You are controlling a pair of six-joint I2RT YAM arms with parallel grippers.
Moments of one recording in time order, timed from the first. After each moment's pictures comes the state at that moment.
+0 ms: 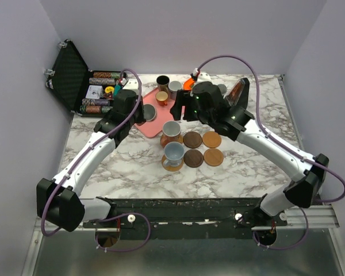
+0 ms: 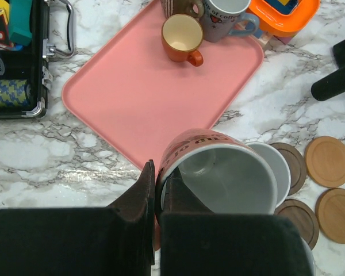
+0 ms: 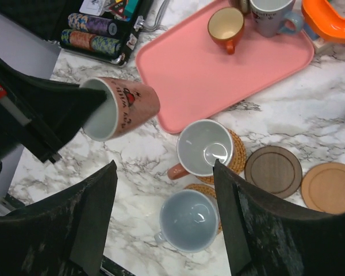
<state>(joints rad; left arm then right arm) -0.40 1.27 1.10 -0.31 -0.16 -0.27 0.83 1.48 1.52 -0.50 0.25 0.50</state>
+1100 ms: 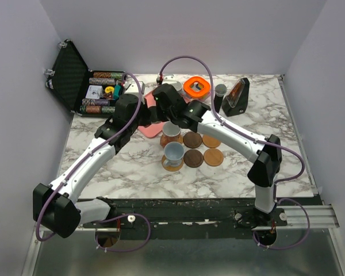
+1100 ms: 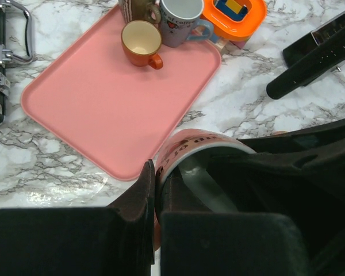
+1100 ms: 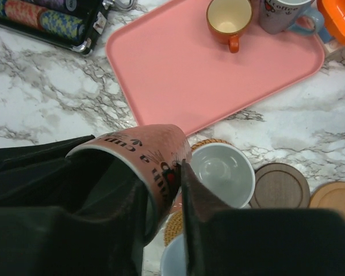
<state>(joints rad) -0.47 1.21 1.05 -0.25 -0.13 -0.34 0.94 1.92 1.91 -0.62 0.42 0.47</state>
